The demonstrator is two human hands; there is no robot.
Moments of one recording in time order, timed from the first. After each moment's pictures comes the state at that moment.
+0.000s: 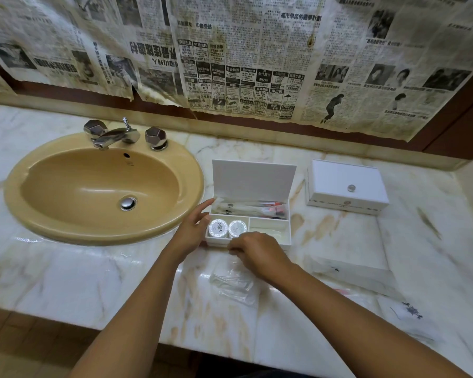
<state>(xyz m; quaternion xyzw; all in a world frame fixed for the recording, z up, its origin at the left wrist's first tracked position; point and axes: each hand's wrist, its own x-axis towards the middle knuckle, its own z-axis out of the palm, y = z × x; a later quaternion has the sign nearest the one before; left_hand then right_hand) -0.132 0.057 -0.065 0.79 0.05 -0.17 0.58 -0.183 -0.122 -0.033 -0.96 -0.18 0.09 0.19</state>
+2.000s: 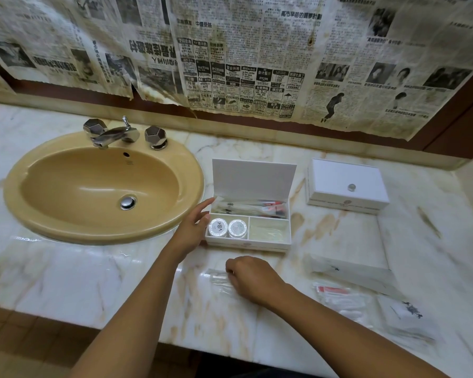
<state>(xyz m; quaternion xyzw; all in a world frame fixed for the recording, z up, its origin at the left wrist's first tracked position) -0.132 0.058 -0.066 0.79 0.04 -0.17 0.59 -0.216 -0.112 -0.061 -0.95 -0.19 0.16 0.17</state>
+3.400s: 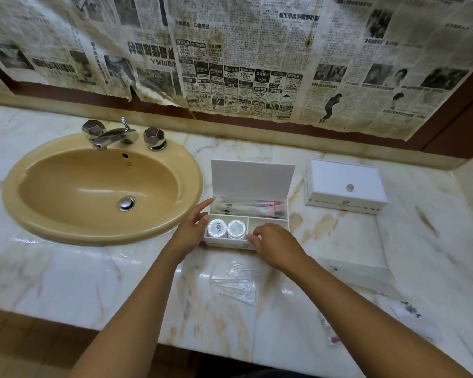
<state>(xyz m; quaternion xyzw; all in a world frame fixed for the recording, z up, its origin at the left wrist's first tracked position) -0.130 0.058 -0.069 0.79 0.05 -0.17 0.59 -0.175 -0.152 -0.029 -0.97 -0.02 0.16 0.19</state>
